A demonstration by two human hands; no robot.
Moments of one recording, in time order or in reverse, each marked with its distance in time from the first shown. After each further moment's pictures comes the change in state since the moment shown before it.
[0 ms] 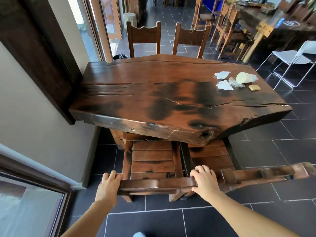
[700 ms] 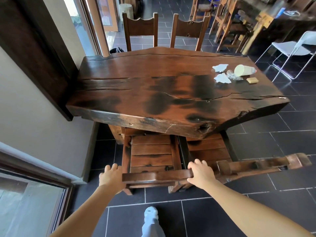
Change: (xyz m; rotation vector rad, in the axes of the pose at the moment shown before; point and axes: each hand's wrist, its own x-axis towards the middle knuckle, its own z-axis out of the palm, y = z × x) left_hand 0.013 0.023 -0.020 0.159 -0.236 -0.113; right_hand 0.006 -0.001 -0.007 0.055 -0.086 0.030
